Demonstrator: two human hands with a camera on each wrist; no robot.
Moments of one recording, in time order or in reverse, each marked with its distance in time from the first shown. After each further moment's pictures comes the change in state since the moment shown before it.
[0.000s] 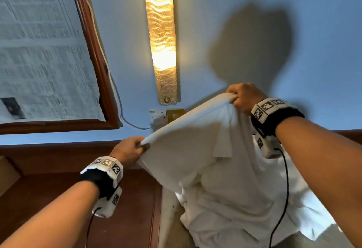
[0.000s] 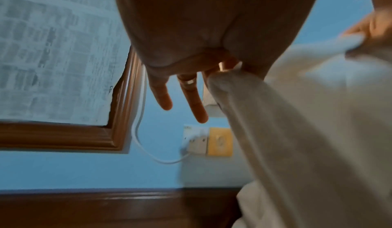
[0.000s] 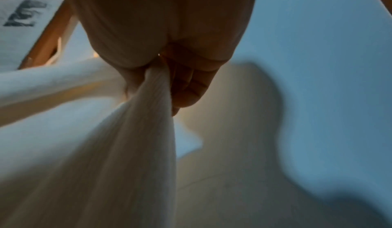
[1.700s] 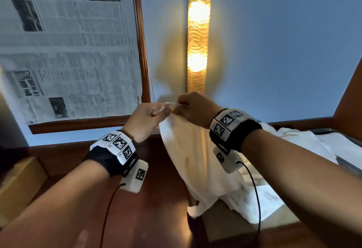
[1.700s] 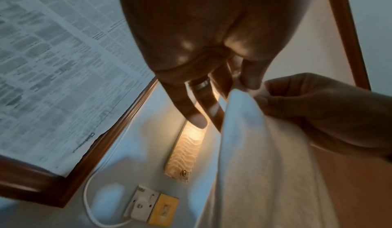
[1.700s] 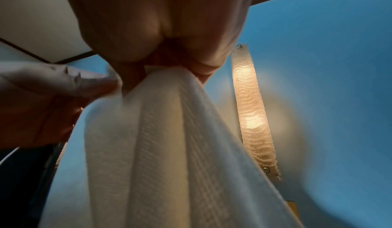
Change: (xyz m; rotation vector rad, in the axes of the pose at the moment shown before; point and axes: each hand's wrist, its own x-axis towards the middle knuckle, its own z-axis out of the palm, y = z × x) left_hand -0.139 -0.073 -0.165 -0.616 0.055 0.567; right_hand -0.124 -0.361 0.030 0.170 0.012 -0.289
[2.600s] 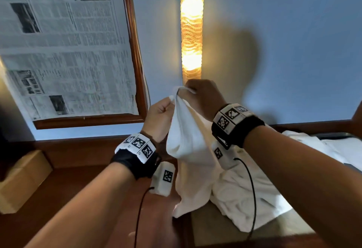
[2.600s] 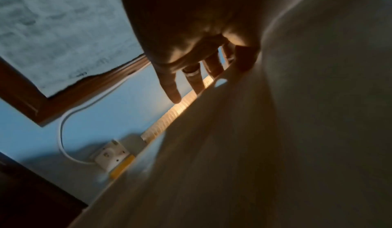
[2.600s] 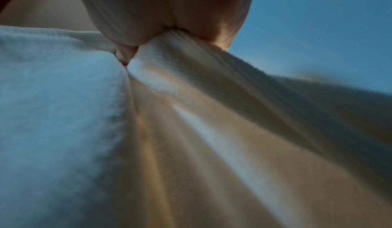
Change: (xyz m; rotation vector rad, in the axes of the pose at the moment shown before) left_hand 0.039 0.028 0.110 -0.209 0.295 -0.071; right_hand -0.017 0.070 -0.037 0.276 0.355 0.008
